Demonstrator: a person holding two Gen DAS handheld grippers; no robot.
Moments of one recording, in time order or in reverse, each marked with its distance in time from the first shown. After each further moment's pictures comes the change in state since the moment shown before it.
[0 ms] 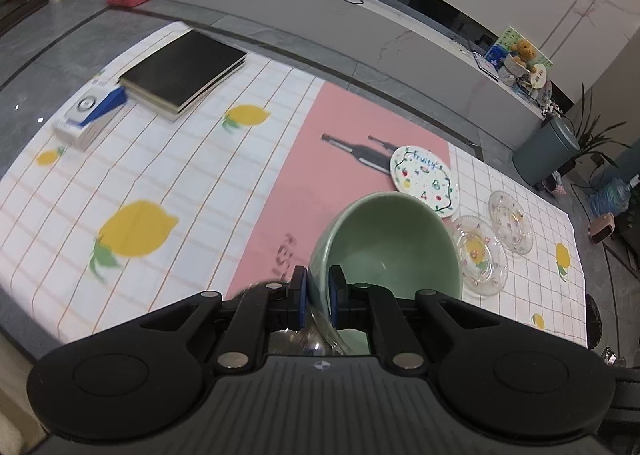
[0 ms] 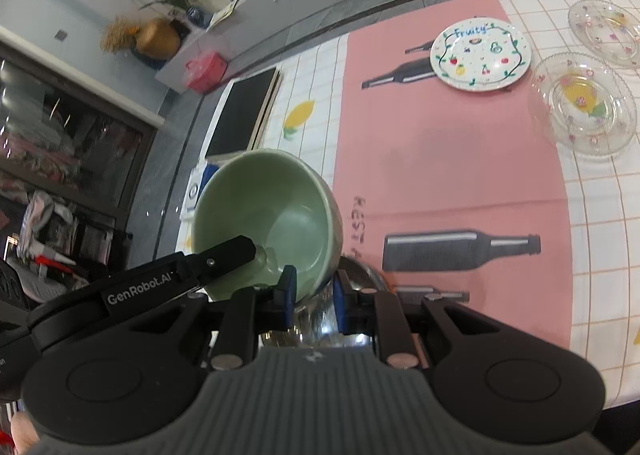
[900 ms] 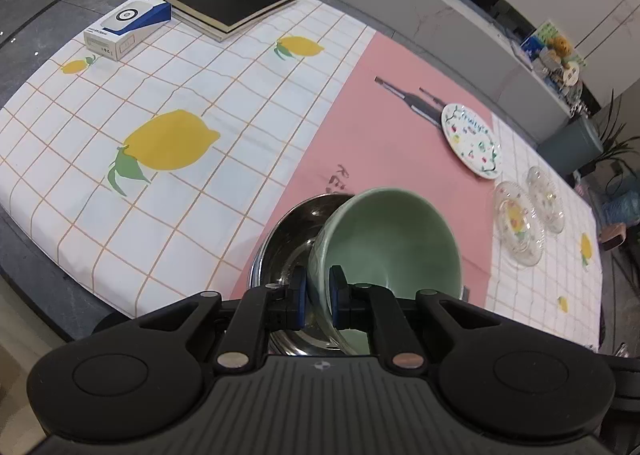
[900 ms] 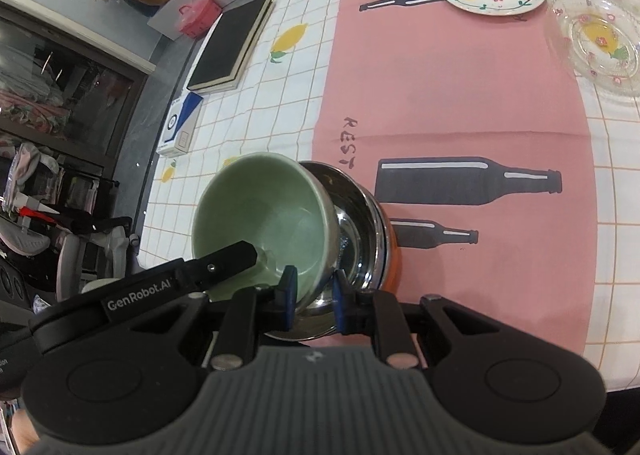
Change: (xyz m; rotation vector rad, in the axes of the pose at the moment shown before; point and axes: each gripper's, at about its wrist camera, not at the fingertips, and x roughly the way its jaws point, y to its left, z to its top) left arm 0.029 0.044 -0.049 -0.099 0.098 0.036; right arm 0.054 -0.011 -0.031 -0.028 0.151 -0.034
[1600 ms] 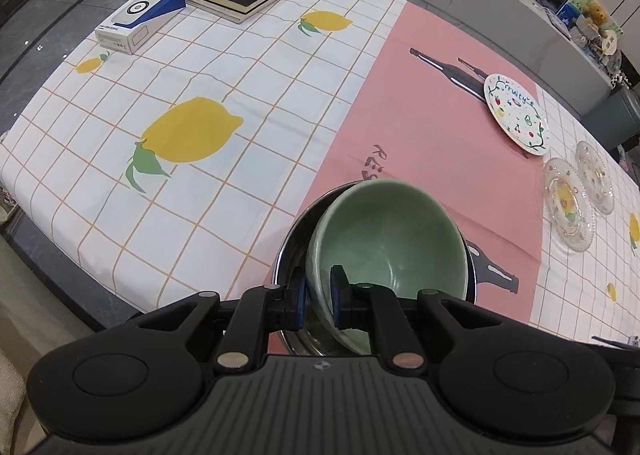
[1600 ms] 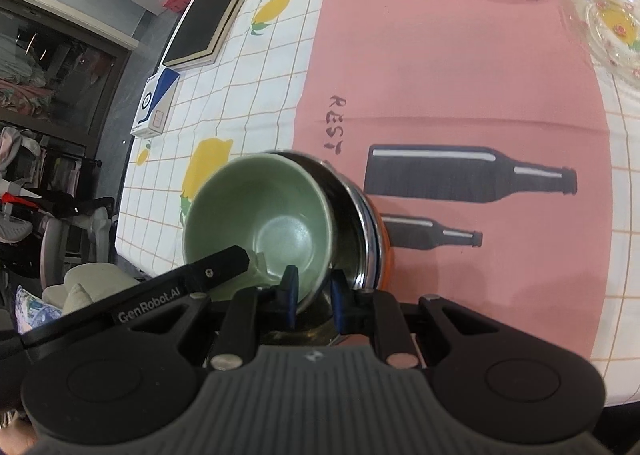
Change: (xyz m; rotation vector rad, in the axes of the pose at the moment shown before) left arm 0.025 -0.011 0.007 0.029 0.068 0.150; right arm 0.035 -0.003 0.019 0.003 0.077 -0.051
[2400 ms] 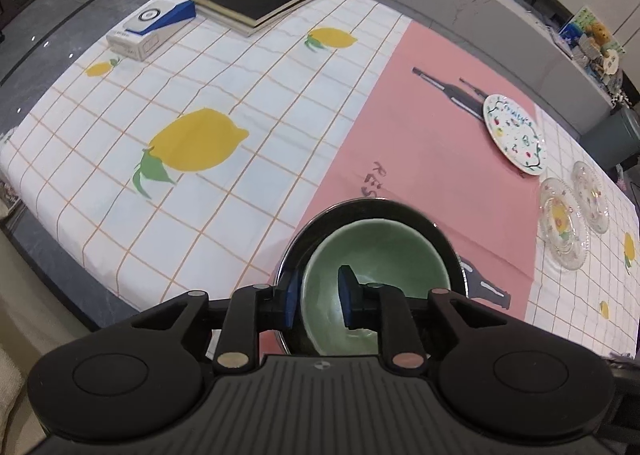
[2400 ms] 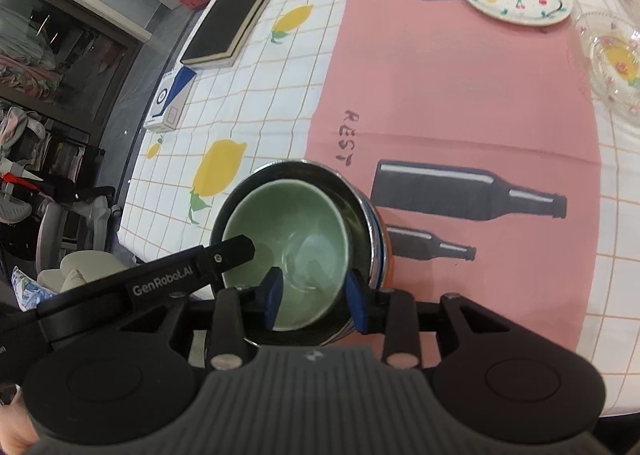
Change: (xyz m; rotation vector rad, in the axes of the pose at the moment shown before) left arm -0.012 0.002 0.001 -0.032 -0.050 -0.009; right arm -0.024 0.012 -0.003 -0.090 -0.052 -0.015
